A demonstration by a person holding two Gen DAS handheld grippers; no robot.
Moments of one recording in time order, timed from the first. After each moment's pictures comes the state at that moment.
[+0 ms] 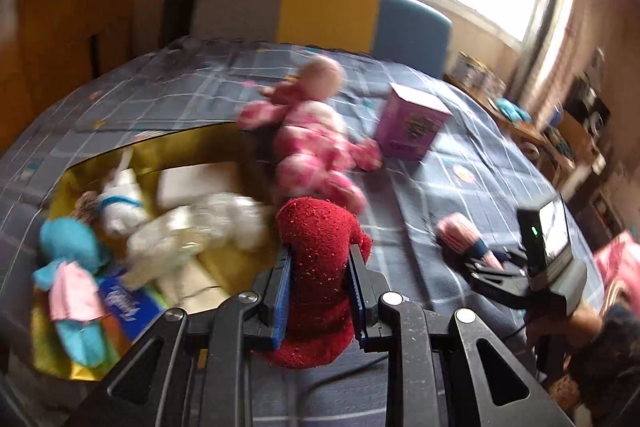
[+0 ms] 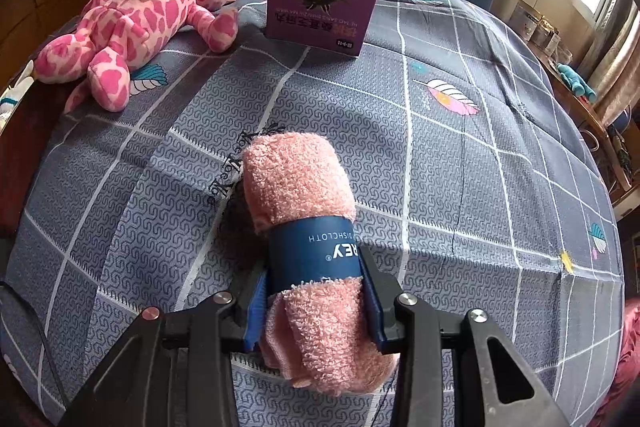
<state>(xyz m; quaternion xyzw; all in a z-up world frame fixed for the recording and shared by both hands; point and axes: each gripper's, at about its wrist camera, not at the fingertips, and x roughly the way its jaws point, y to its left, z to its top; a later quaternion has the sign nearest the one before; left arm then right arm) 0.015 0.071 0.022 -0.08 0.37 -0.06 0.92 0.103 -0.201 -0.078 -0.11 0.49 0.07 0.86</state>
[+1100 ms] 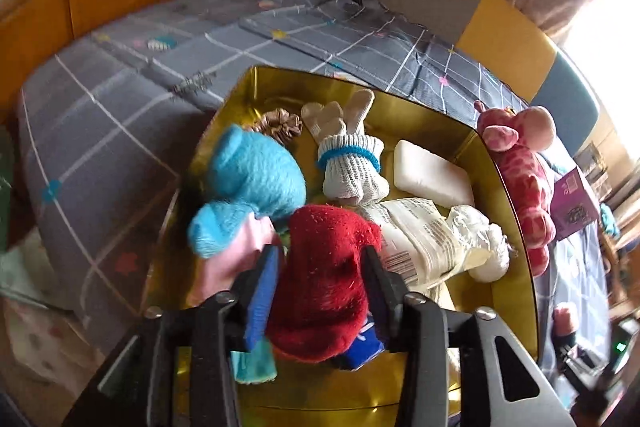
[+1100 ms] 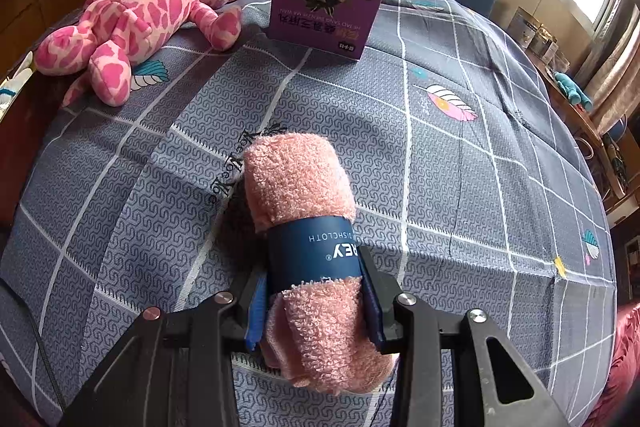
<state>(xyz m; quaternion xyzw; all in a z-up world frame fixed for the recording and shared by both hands) 0.017 0.243 -0.035 -0.23 0.42 0.15 0.86 0.100 -0.198 -0.077 -0.13 0.49 0.06 0.86</state>
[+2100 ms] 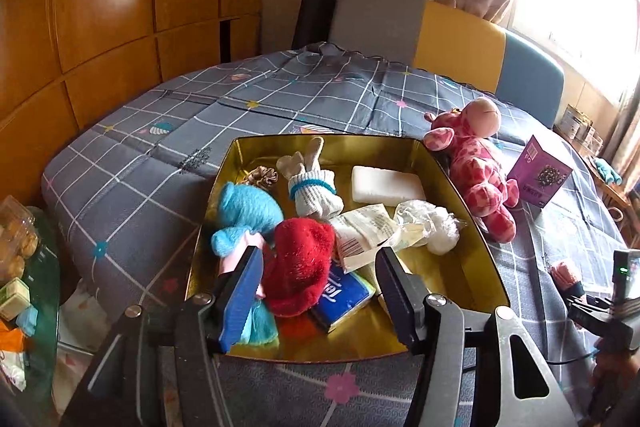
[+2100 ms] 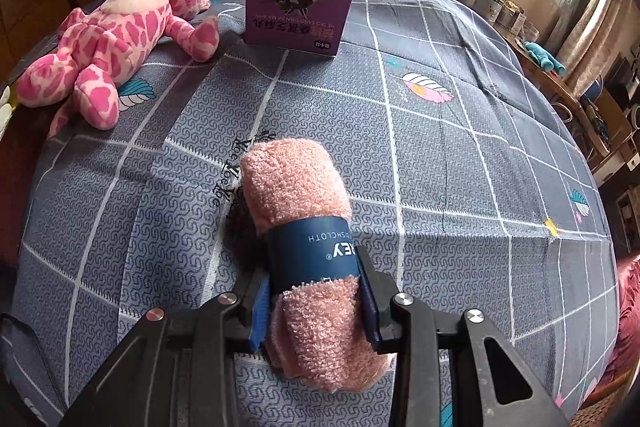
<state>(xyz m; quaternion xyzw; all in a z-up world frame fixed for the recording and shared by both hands) -0.037 0.192 0.021 -0.11 0.35 0.14 0.92 0.090 -0.190 -0.071 -0.08 0.50 0.00 0.86</state>
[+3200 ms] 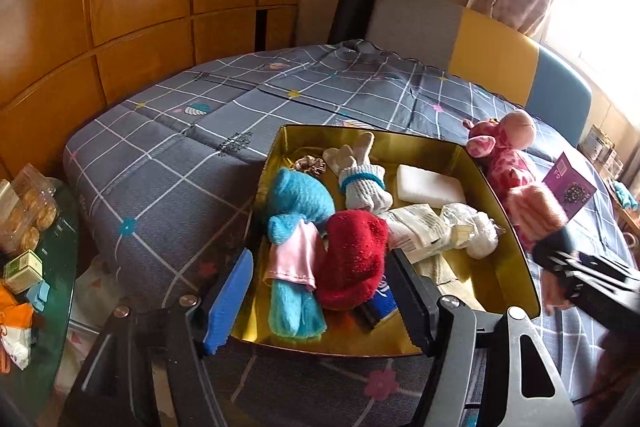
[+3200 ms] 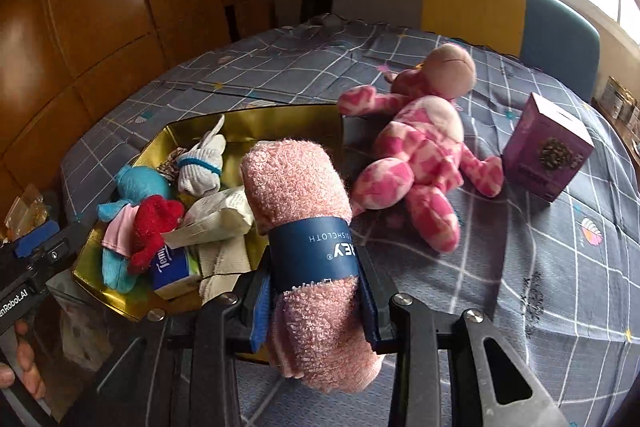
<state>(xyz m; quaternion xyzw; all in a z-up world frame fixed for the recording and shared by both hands) -0.052 0.227 0.010 -0.14 0.36 0.19 0.90 0.069 0.021 0.006 -0.08 0.42 0.25 0.87</state>
